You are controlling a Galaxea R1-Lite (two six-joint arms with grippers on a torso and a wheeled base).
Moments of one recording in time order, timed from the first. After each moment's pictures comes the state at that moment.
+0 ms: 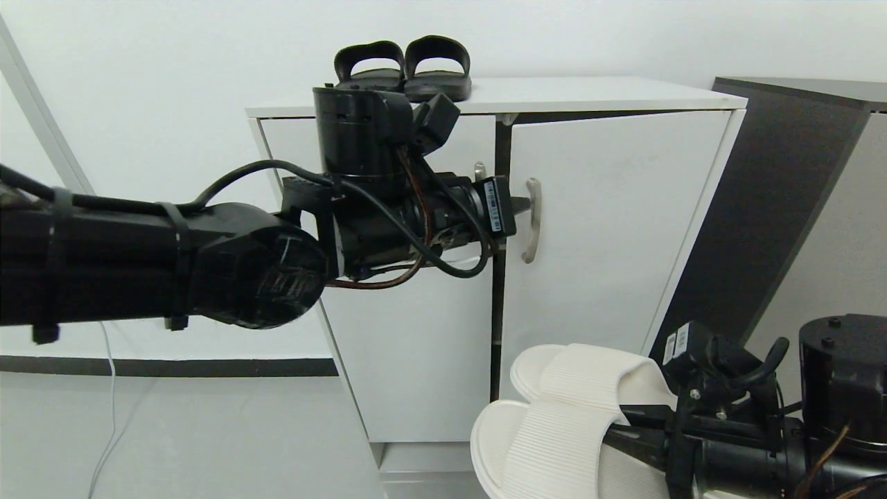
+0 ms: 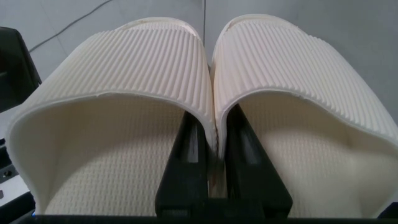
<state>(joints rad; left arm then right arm) -0.65 1.83 -1.36 -0.40 -0.24 -0.38 0.72 1.45 -0.44 -0.66 0.25 -0.15</state>
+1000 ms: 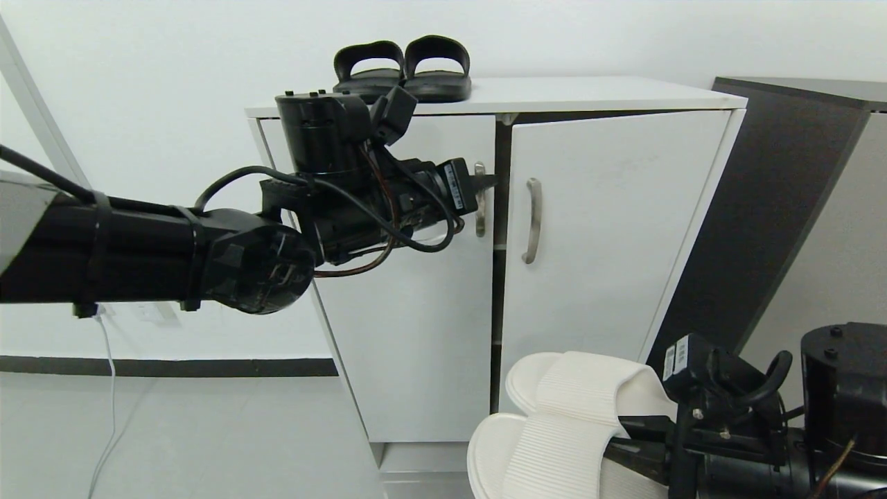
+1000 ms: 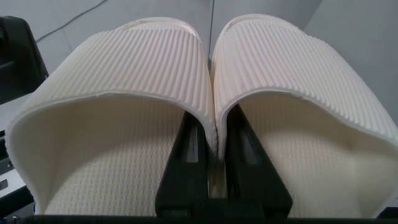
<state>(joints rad) -0.55 1.88 -1.36 -0.56 -0.31 -0.40 0.75 1.45 -0.42 -0.66 0.25 -0.17</state>
